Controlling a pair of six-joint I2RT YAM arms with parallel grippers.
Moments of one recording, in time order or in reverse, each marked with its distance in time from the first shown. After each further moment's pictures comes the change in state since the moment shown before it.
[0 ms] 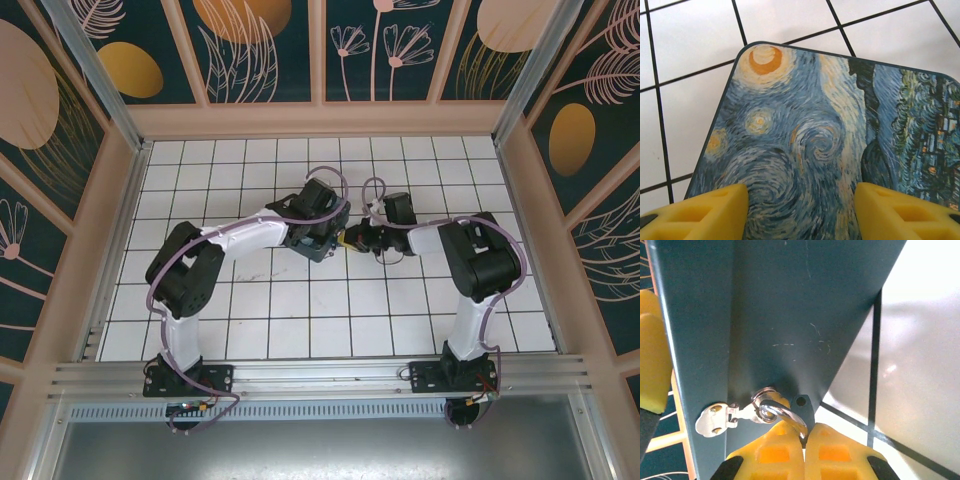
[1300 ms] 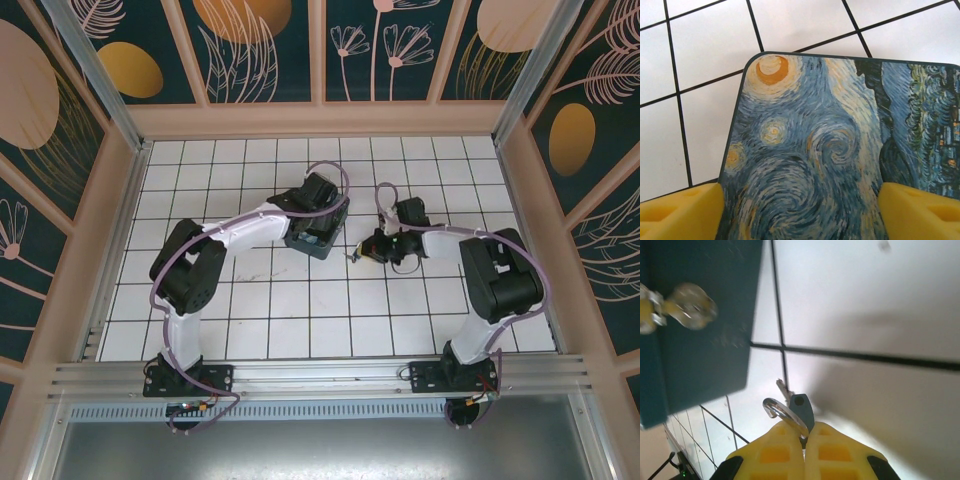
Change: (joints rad) left arm 0.013 0.021 0.075 -0.079 -0.017 0.017; right arm -0.043 -0.185 -0.094 -0.323 0.143 -0.172
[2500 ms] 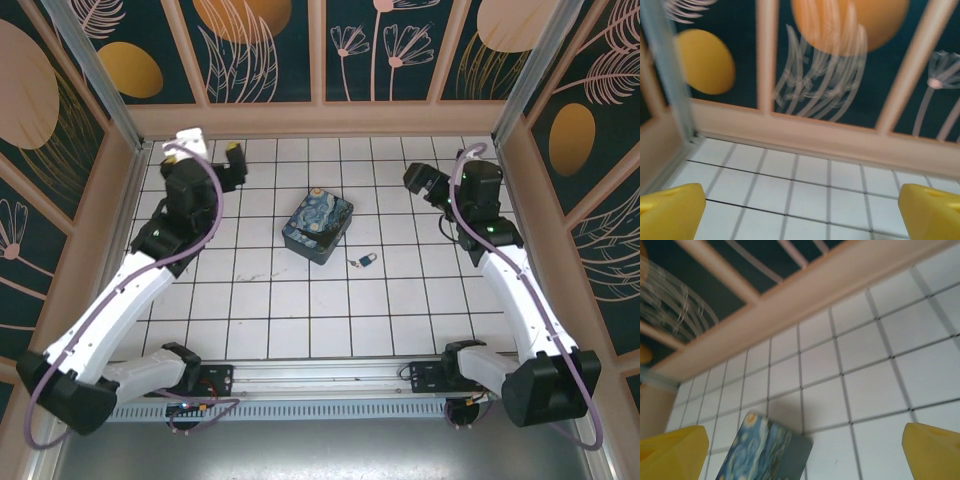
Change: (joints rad) left arm 0.233 -0.888 -0.330 0.195 -0.288 0.028; right arm -0.167 -0.604 0.209 -0.165 0.536 -0.017
